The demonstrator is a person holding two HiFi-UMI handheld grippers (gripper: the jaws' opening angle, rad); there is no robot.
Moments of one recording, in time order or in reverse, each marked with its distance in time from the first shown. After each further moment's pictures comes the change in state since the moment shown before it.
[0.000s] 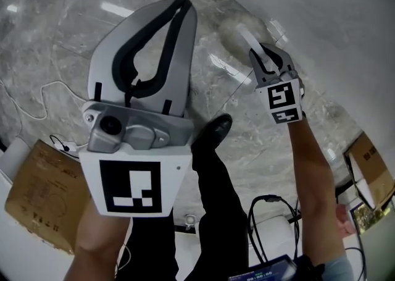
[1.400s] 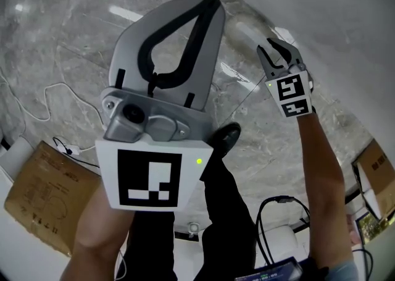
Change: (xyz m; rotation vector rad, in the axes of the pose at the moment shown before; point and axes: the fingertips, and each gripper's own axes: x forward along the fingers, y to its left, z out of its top) left arm 0.016 -0.023 -0.031 0.050 -0.016 -0.050; right arm 0.041 -0.009 -0.019 -0.016 -0.008 0.001
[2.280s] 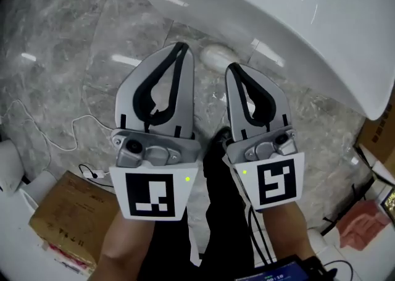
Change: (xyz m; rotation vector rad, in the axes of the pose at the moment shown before) left arm -0.074 -0.016 0.223 -0.060 -0.109 0.029; right arm -0.351 0.005 0.286 0.401 -0.686 -0.294
